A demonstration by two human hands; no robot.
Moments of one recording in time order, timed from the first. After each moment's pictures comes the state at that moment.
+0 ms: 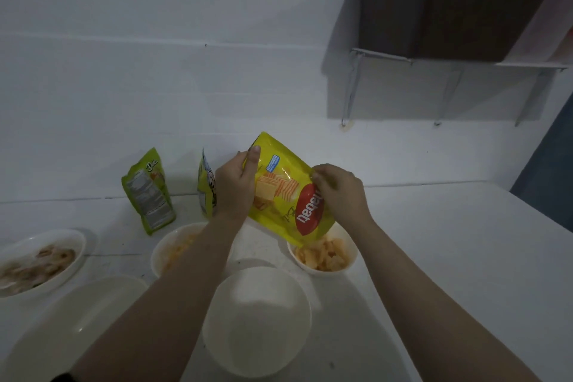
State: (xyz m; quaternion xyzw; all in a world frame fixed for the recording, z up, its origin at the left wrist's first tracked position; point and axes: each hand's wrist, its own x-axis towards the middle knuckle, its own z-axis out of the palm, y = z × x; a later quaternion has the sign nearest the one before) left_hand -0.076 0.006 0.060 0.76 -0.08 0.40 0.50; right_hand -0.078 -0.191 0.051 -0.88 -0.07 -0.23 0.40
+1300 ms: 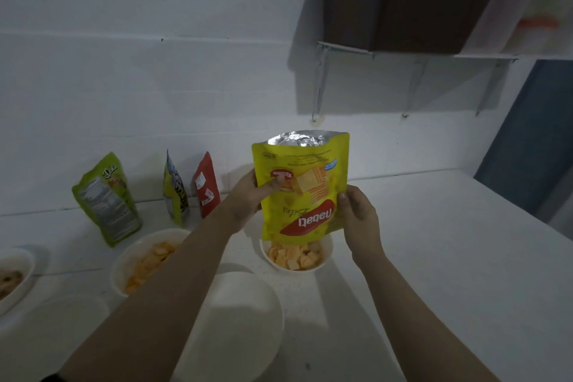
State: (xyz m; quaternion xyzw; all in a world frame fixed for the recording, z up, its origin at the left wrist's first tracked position) left_hand -0.063 -0.042 0.046 0.66 -0.21 -0.09 0.72; right_hand -0.108 -0.258 -0.006 -0.73 0.01 -0.26 0.63
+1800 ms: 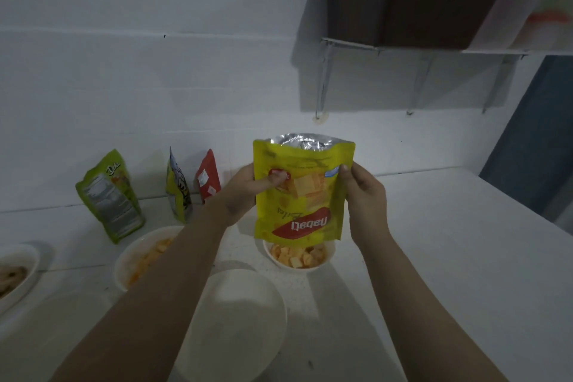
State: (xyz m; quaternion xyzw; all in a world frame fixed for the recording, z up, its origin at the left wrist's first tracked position) left_hand -0.065 -0.032 0.061 0.66 -0.24 -0.11 0.71; right_hand -0.118 -0.239 0.050 -0.62 -0.04 -0.24 0.75
